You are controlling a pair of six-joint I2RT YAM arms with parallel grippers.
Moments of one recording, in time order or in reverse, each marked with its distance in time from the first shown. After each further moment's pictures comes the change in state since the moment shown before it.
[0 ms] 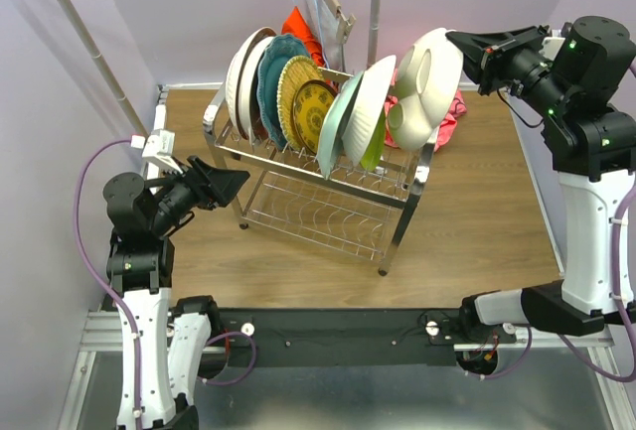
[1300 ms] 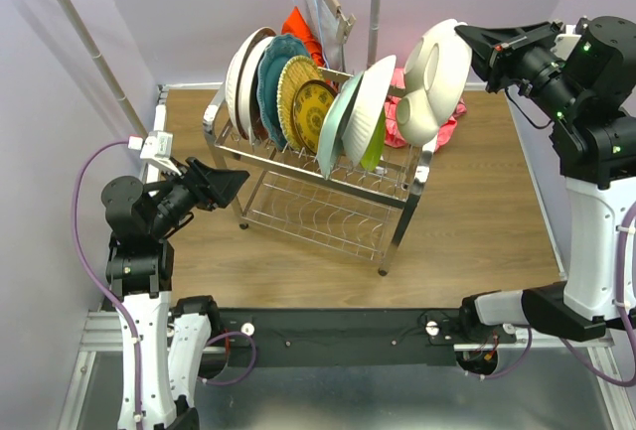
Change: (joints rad) left arm 0.000 -0.017 -0.001 0.020 0.000 -0.009; right arm 0.000 -0.008 0.041 0.000 0.029 -0.020
